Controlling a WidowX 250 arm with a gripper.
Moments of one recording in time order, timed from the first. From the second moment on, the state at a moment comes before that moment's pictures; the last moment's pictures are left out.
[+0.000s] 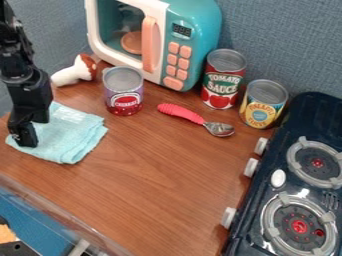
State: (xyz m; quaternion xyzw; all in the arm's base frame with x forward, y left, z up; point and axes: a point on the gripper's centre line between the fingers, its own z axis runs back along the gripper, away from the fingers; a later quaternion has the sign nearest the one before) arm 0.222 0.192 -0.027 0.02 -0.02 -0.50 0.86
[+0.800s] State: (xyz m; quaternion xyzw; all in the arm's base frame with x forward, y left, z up) arm 0.256 0.122 -0.032 0.04 -0.02 -0.62 0.79
